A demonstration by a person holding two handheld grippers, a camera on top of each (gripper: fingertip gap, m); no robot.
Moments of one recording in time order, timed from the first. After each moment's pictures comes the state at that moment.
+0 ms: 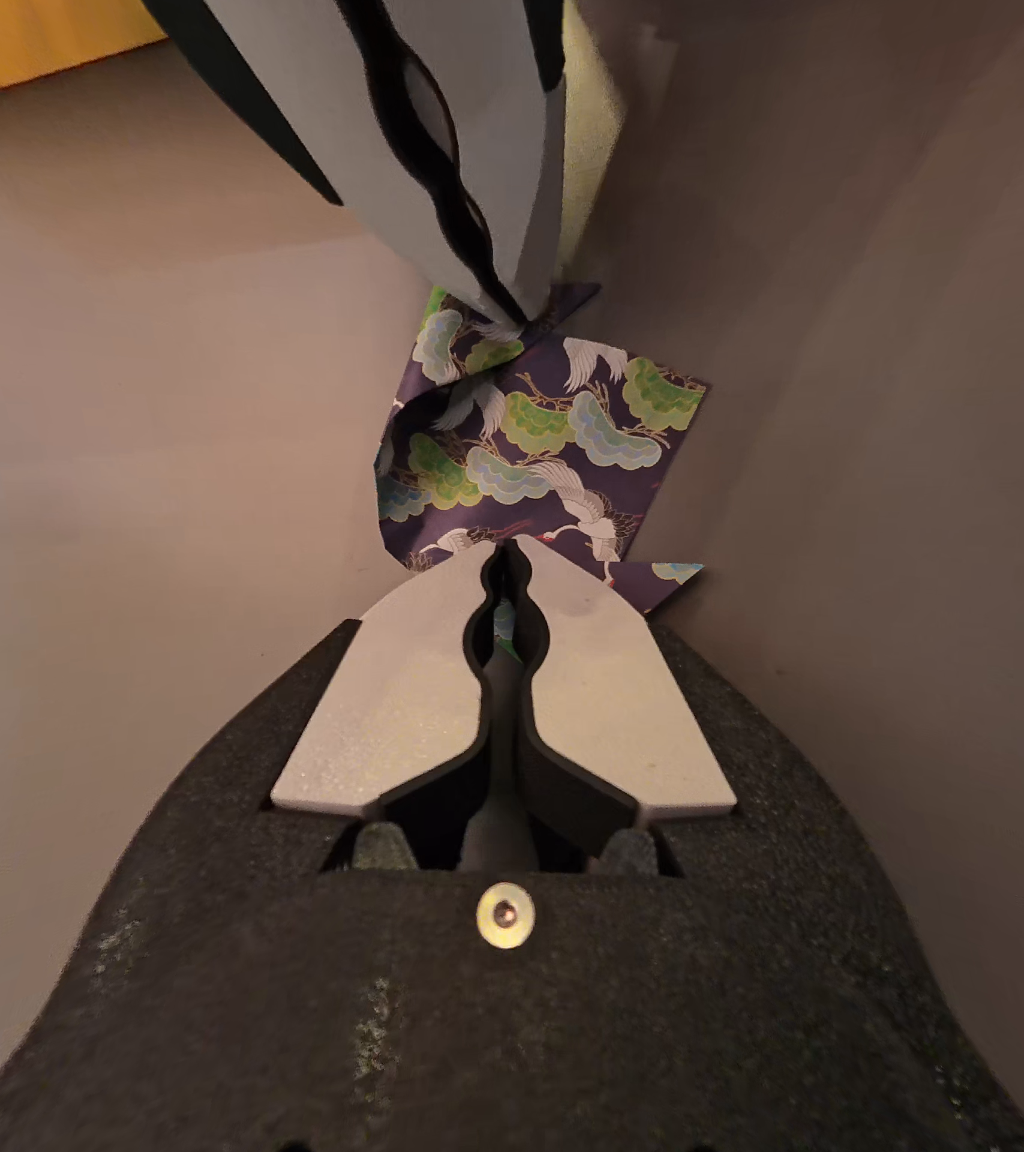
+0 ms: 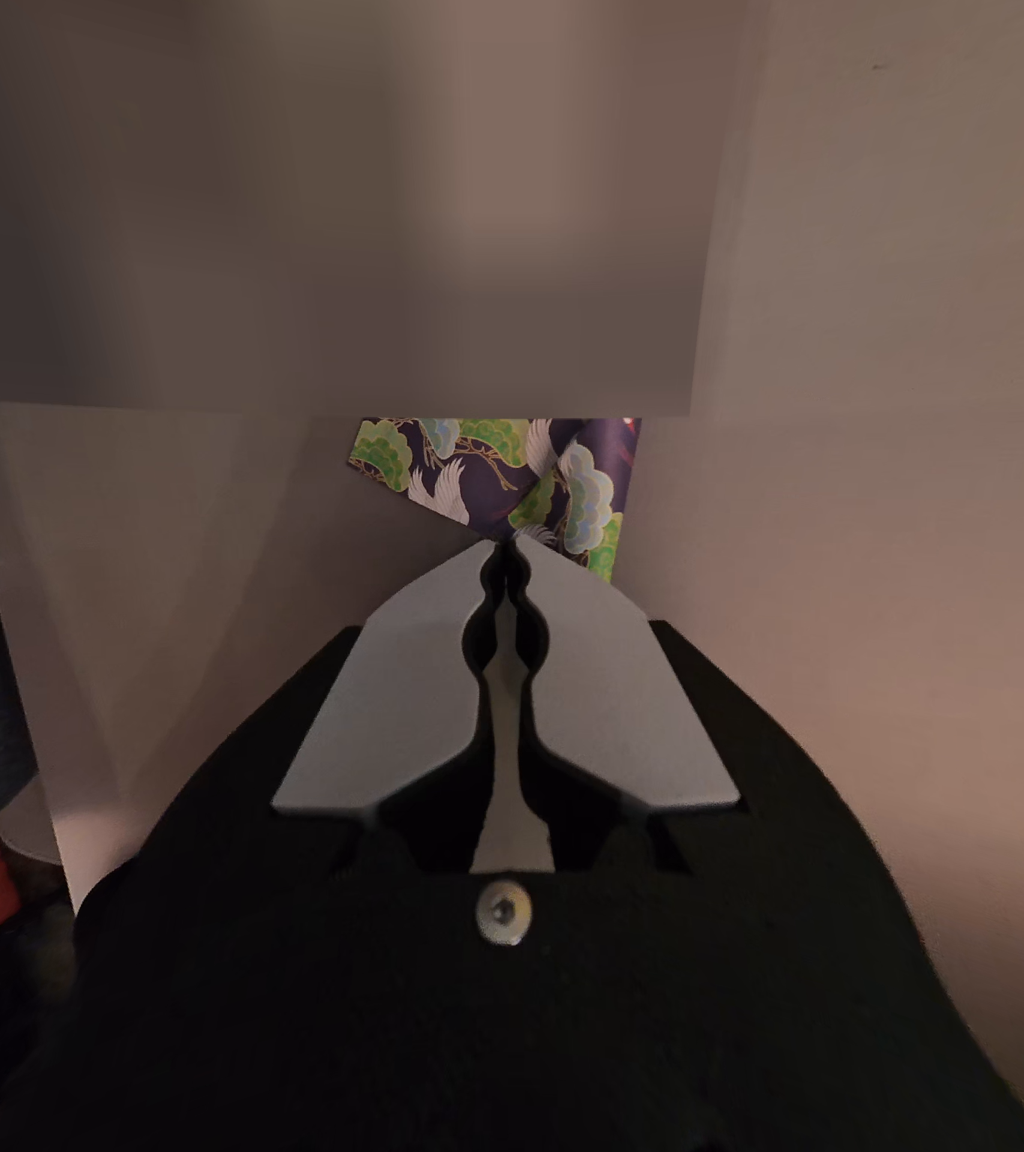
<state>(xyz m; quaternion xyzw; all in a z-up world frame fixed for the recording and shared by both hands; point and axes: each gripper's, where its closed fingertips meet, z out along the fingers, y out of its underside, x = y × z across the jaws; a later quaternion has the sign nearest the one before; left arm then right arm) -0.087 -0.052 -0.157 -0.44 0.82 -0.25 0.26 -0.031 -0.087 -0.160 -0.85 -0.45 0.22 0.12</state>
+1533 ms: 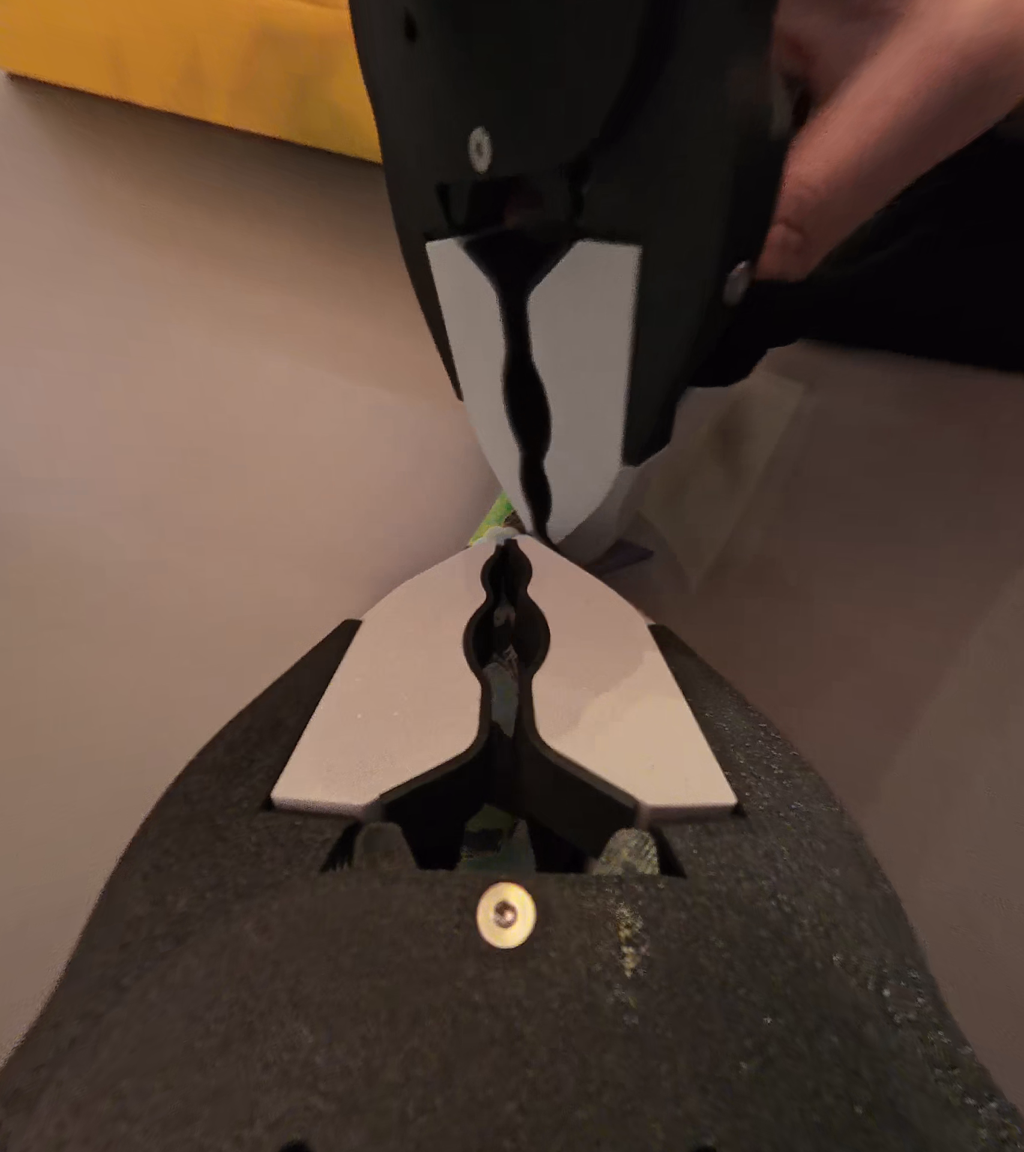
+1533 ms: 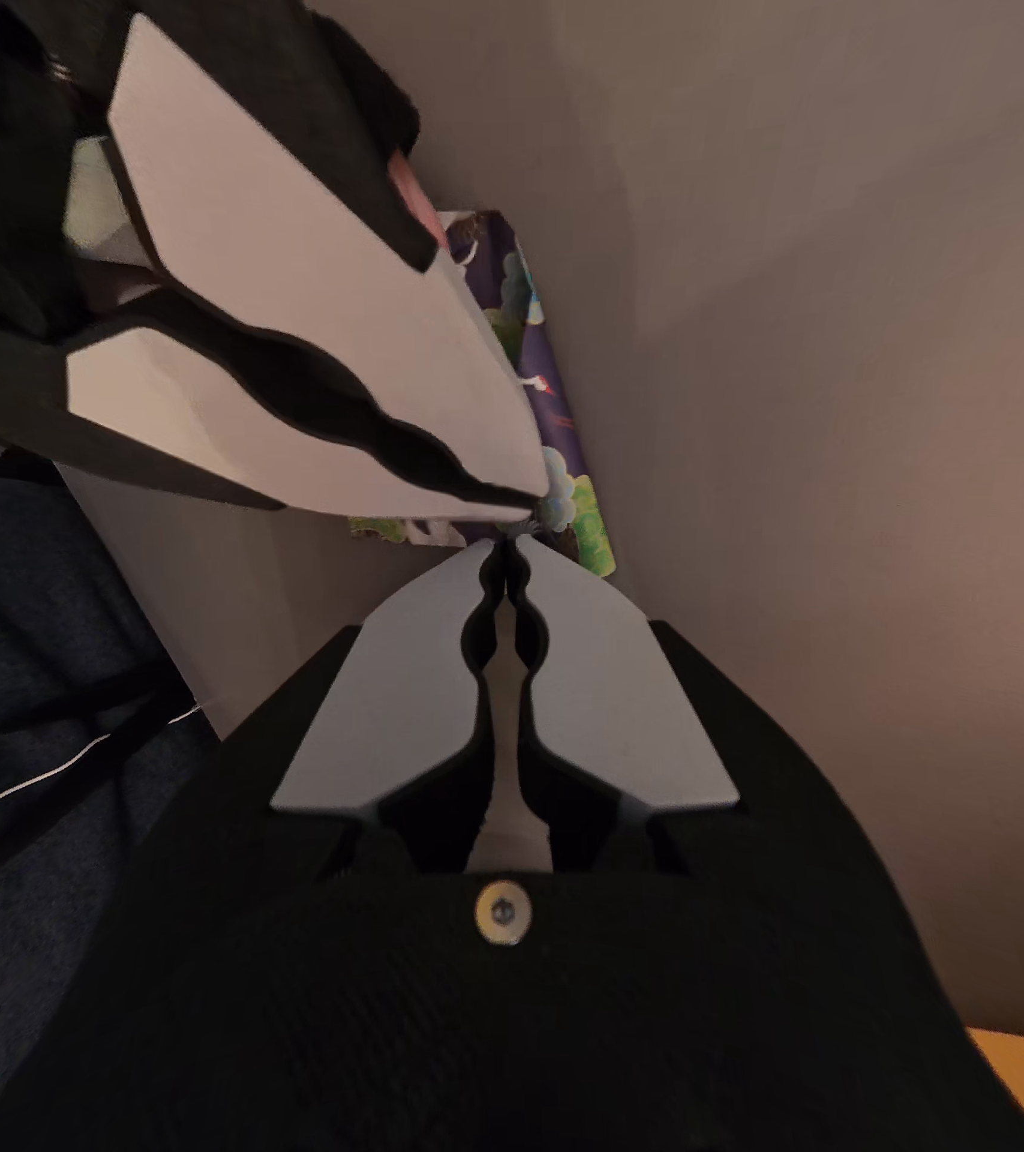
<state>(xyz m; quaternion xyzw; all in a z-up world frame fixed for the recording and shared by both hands) -0.020 -0.069 -0.145 -0.57 0.70 -0.34 0.26 -0.031 -0.085 -0.160 -0.93 -0.24 0.27 0.05</state>
